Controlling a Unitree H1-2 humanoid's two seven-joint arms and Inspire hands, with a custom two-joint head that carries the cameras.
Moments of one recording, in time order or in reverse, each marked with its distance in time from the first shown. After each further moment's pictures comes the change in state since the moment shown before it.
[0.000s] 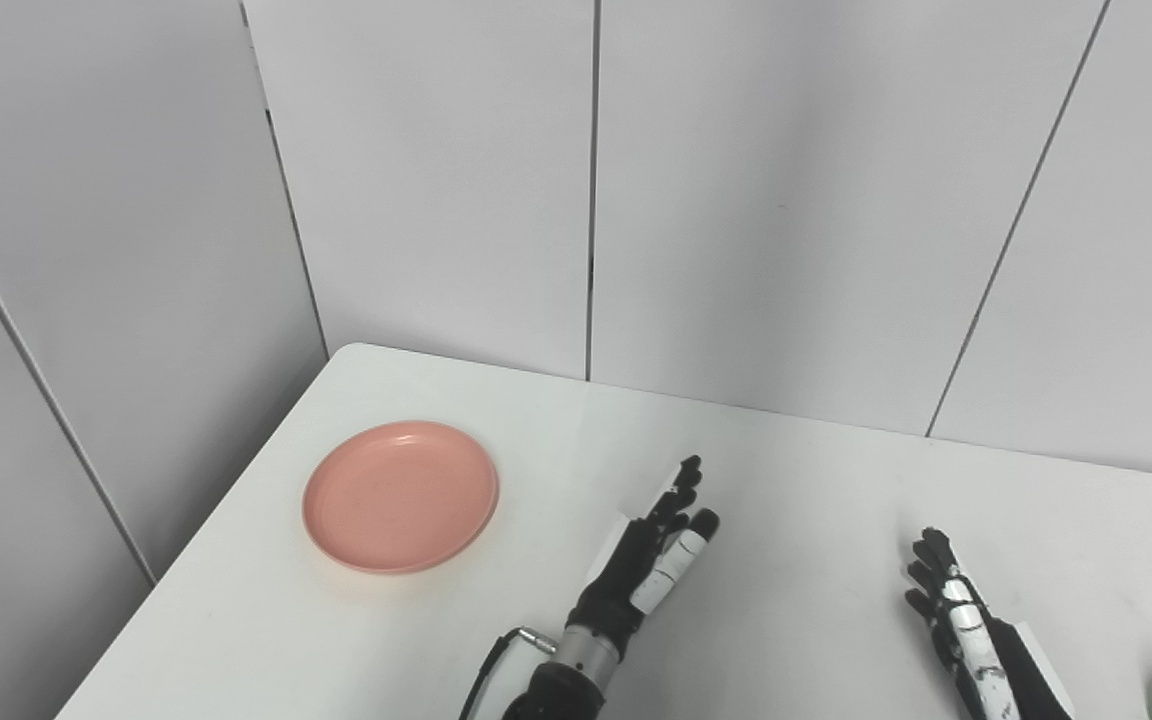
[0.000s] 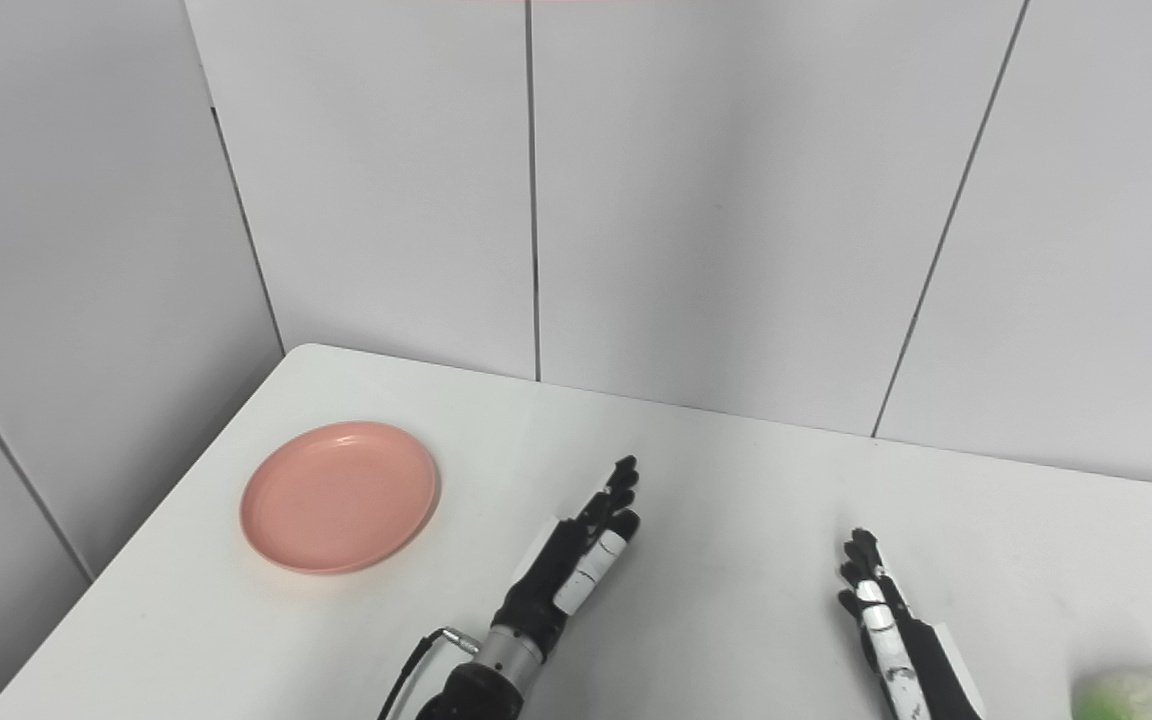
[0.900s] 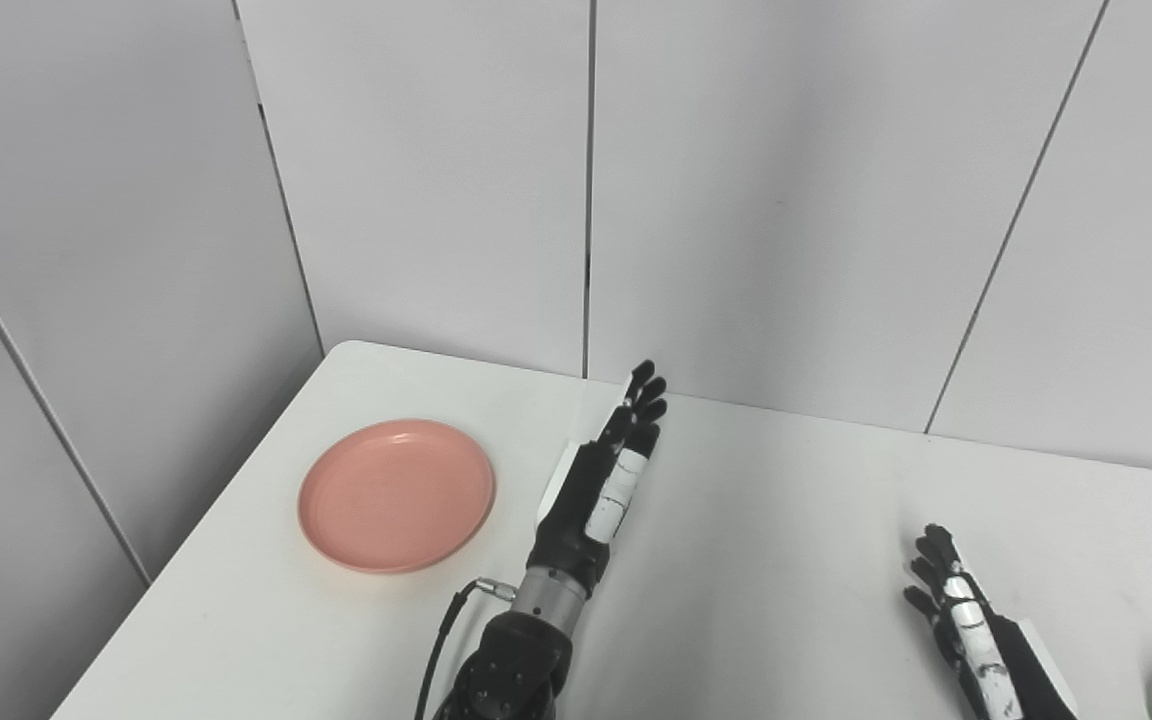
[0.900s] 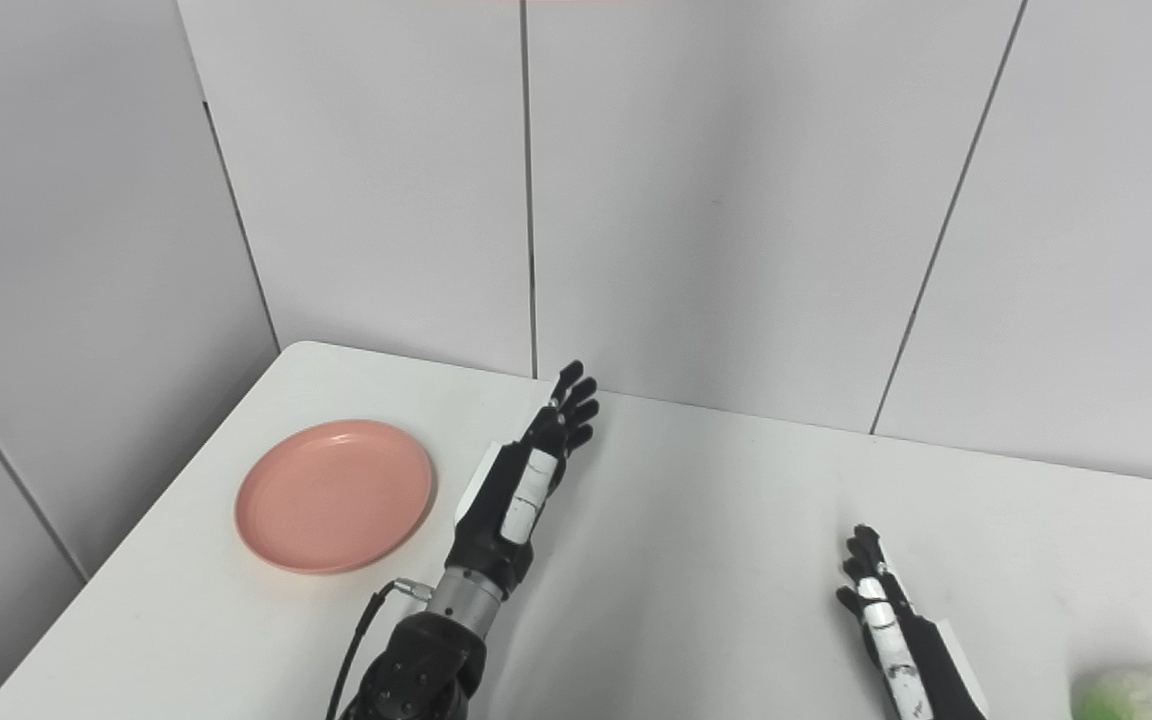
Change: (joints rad) left arm 0.029 0.007 0.043 -0.391 -0.075 0.133 -0.040; right arm -0.004 -0.006 -0.001 -0.007 -0.014 0.015 -0.002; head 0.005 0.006
